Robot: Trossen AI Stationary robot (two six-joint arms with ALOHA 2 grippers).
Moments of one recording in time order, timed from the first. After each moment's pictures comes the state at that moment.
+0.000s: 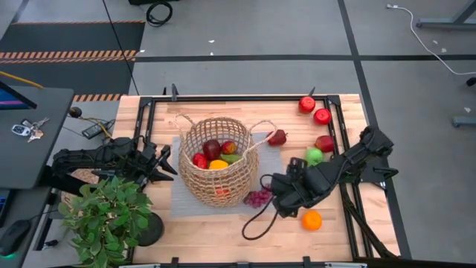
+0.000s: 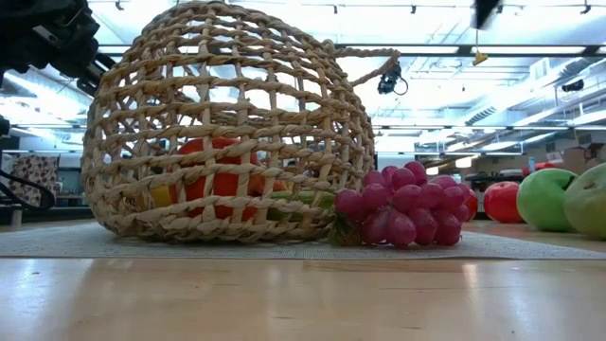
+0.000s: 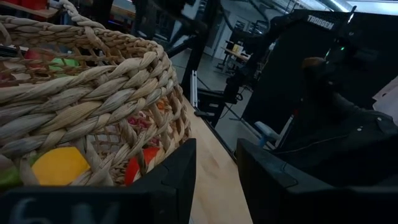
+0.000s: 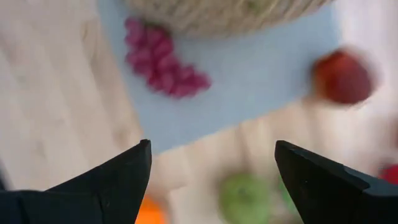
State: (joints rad) left arm 0.00 0.04 0.16 -0.12 0.40 -0.33; right arm 0.56 1.74 1.72 -1.48 0.29 0.84
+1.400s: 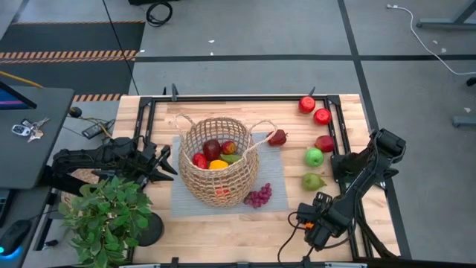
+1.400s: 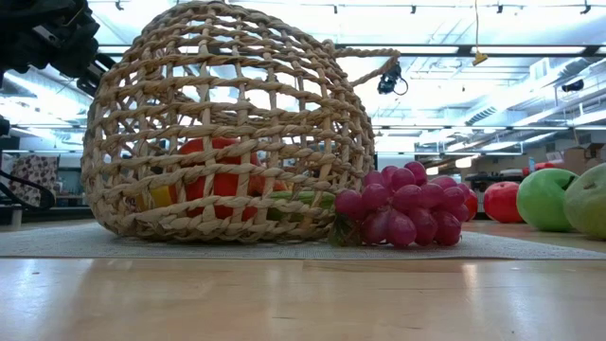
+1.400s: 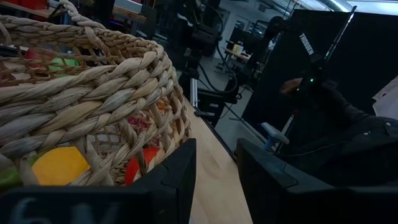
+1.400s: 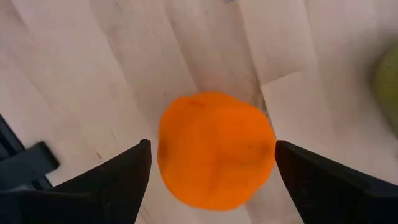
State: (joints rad) left arm 0.00 0.04 0.16 -0.13 0.40 -0.33; right arm 0.89 1.68 1.11 -0.98 0.06 1.30
